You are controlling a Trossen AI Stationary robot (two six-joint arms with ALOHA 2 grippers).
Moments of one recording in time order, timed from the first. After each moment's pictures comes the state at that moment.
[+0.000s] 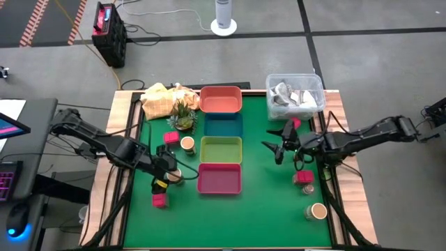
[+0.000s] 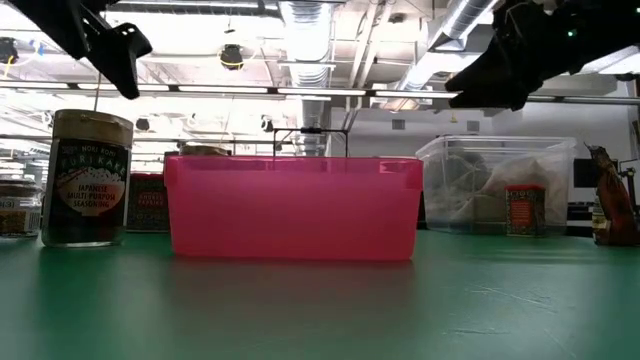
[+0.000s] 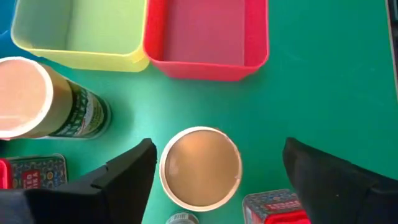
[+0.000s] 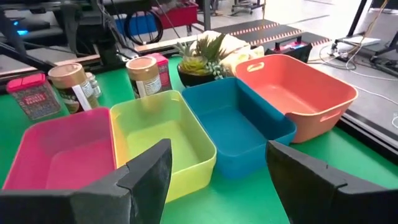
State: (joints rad) left arm -0.42 1.10 0.95 -0.85 -0.20 -0.41; right arm 0.14 0.81 0.41 0.08 0.53 0.23
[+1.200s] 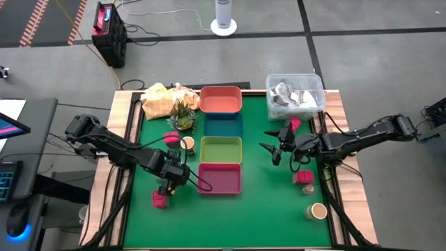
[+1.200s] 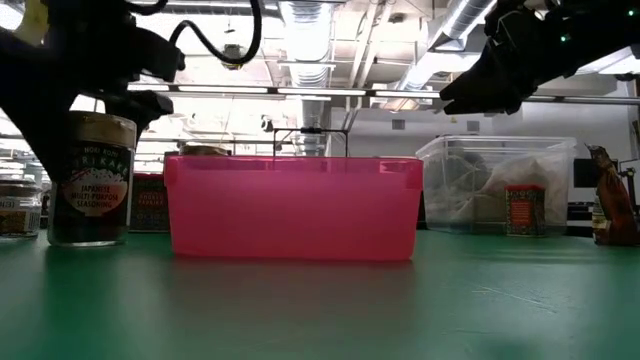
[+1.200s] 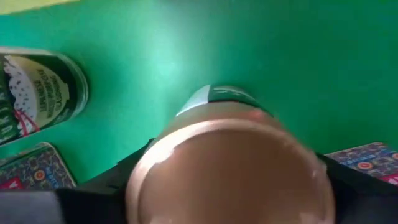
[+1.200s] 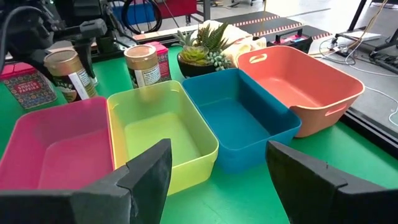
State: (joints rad) left arm -0.36 1.44 0.95 -0.90 -0.14 -0.17; right arm 0.14 0.87 0.42 0.09 0.53 0.23
